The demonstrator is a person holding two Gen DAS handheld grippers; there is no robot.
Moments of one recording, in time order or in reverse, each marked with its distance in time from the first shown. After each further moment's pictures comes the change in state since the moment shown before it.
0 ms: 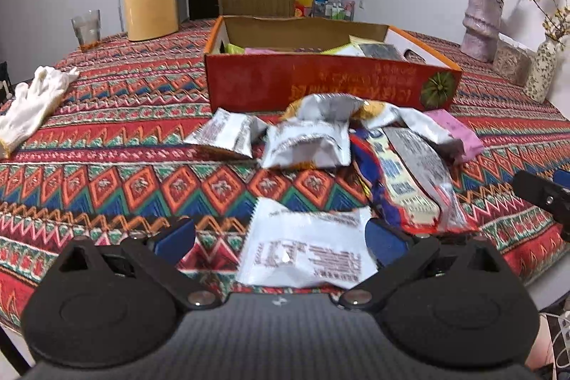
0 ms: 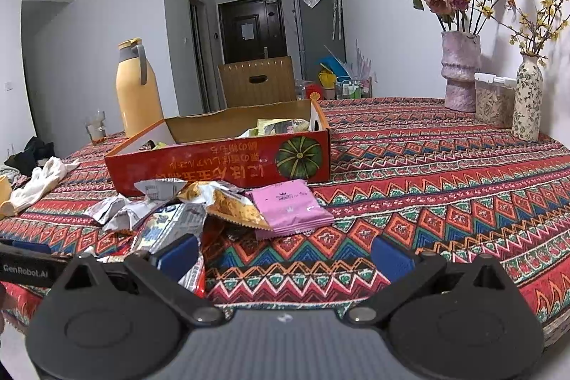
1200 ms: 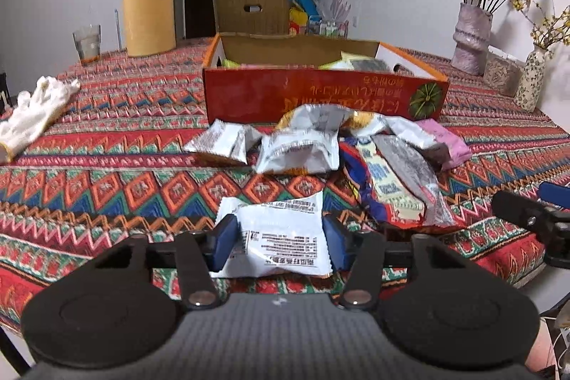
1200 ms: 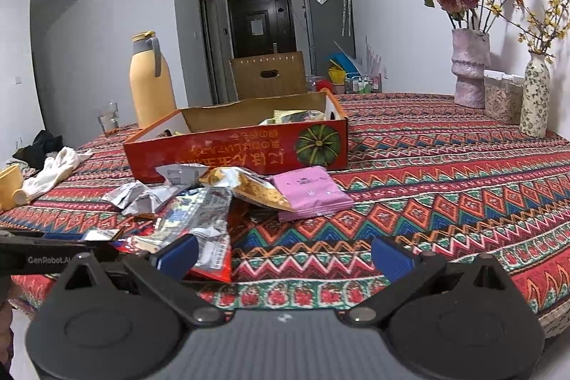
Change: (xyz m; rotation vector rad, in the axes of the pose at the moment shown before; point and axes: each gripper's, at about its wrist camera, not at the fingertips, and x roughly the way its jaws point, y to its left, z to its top) left arm -0.018 0.001 -0.009 0.002 -0.090 -0.009; right arm -0.008 0.019 -0.008 -0.017 0.013 0.040
